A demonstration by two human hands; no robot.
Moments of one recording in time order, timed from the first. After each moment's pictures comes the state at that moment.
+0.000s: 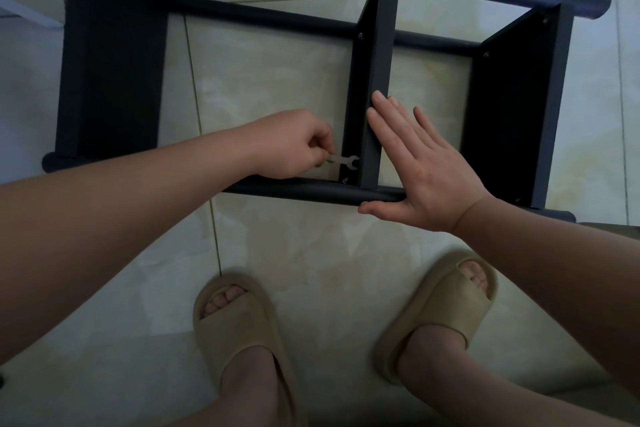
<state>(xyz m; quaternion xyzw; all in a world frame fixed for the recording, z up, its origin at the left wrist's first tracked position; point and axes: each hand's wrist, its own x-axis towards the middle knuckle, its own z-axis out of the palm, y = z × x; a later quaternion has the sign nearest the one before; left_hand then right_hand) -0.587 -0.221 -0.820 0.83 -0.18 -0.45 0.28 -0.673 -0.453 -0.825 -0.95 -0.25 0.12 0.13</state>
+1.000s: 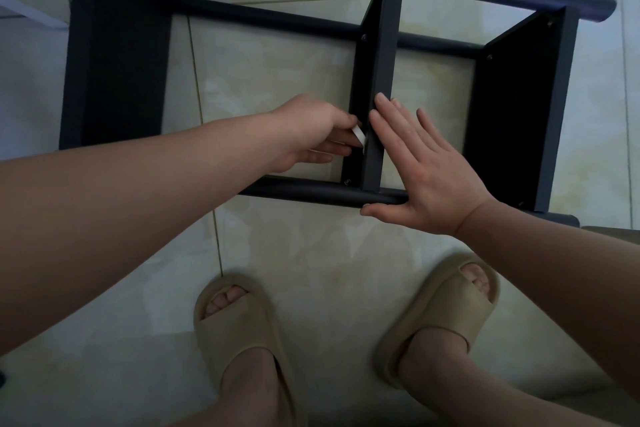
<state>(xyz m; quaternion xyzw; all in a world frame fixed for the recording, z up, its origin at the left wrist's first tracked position) -0.582 -0.250 -0.817 0.65 0.18 -0.51 0.54 -0.673 -0.452 -0.821 -0.95 -0.25 0.12 0.13</state>
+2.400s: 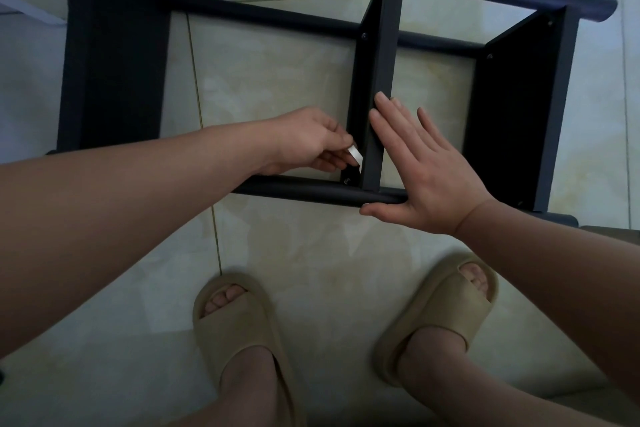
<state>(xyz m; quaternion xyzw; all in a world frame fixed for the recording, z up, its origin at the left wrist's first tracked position) -0.591 -0.241 -0.825 0.65 0.06 -0.54 0.53 -0.673 -0.453 -0.824 -0.95 -0.25 0.11 0.13</state>
